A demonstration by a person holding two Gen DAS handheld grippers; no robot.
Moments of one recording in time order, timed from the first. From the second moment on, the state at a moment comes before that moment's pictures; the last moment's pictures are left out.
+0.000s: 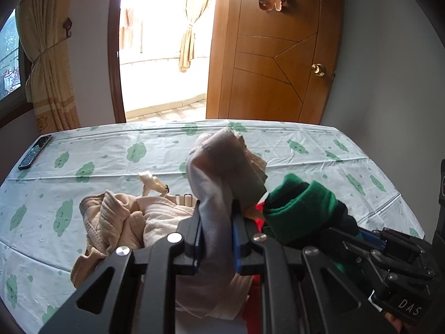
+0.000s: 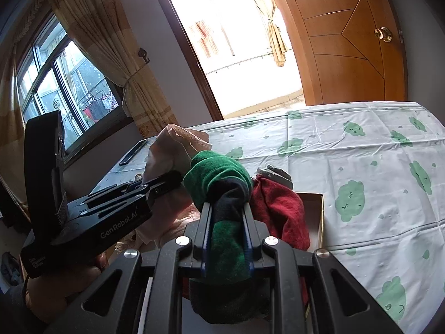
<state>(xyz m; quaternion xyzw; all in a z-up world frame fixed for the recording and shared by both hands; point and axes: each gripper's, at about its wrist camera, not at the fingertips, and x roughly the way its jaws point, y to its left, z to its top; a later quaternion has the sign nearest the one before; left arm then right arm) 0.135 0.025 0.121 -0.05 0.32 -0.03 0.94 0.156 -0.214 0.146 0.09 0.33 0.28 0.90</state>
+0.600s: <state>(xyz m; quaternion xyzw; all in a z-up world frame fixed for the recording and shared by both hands) 0.136 0.019 0.106 -0.04 0.34 -0.02 0.94 0.159 -0.211 0.125 0.07 0.35 0.27 0.89</state>
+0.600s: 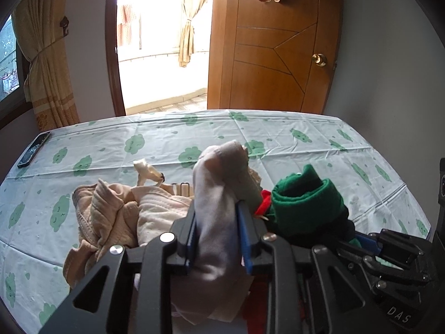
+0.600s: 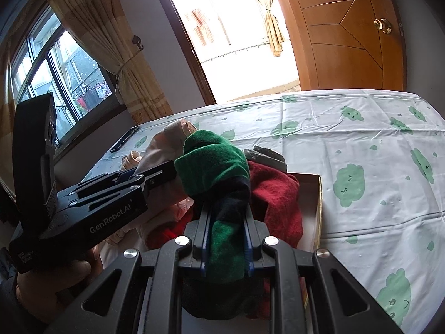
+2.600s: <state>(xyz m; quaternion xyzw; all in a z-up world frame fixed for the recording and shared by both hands) -0.050 0.057 0.081 -0.05 0.30 -0.12 0.95 -0.041 -0.249 0.092 -0.02 0.31 0.33 0.89</state>
